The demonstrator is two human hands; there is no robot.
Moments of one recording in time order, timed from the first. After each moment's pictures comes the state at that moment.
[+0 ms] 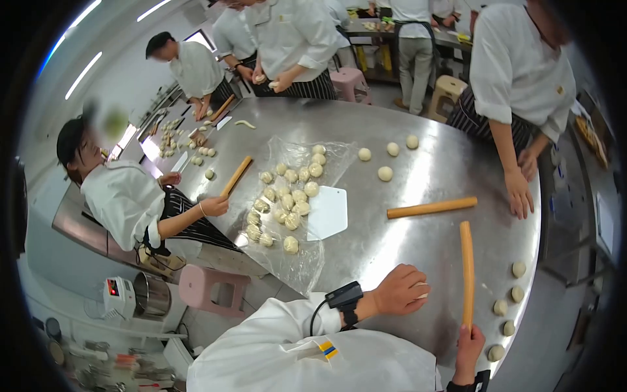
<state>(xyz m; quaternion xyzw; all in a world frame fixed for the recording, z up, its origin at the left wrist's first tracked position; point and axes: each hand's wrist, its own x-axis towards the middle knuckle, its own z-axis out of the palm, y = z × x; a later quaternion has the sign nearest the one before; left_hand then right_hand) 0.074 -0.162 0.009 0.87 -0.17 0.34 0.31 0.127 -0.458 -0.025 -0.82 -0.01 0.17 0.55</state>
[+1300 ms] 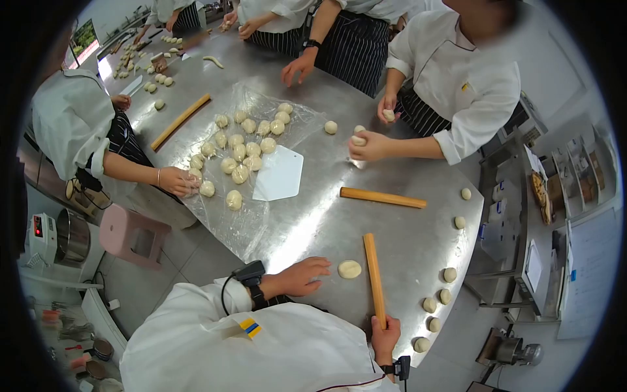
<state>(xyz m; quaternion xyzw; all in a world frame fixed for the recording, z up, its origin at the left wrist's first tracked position) -0.014 -0.133 -0.095 0.85 -0.03 0.11 0.51 0.105 -0.462 -0.068 -0.92 -0.15 0.08 0.36</state>
